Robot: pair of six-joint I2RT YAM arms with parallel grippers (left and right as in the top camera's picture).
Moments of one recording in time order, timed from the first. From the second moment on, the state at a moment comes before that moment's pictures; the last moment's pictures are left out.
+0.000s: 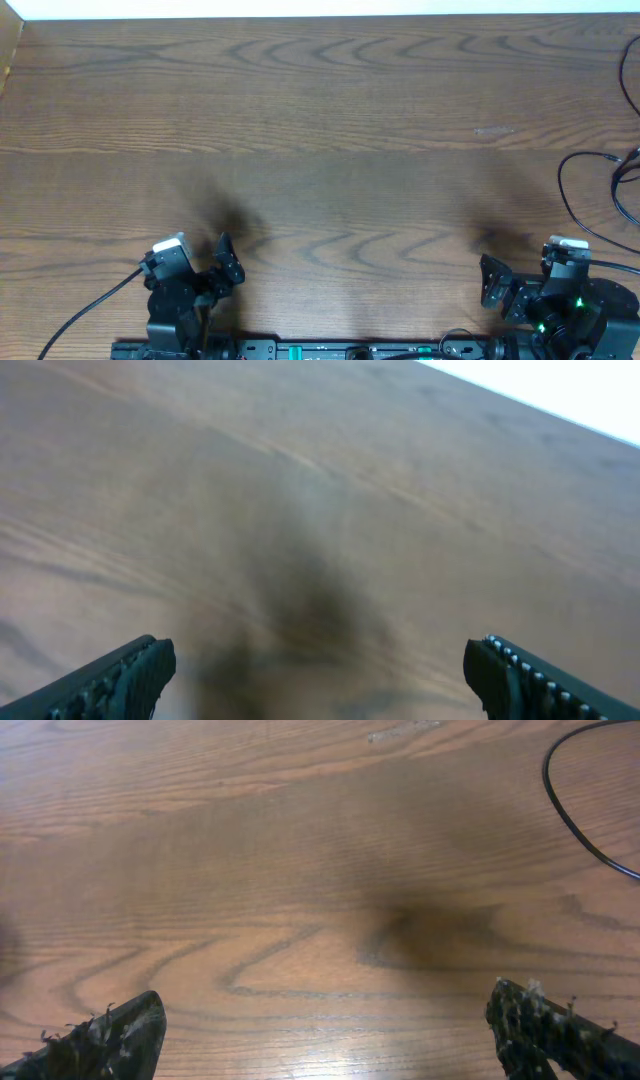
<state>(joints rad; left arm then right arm) -0.11 0.01 0.35 -0.83 -0.18 -0.38 -0.08 0.27 0.72 -1.16 -0.18 0.16</state>
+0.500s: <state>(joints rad) -0.11 0.01 0.11 -0.28 -0.19 -0.38 -0.08 0.27 0.72 -1.16 -0.18 0.16</state>
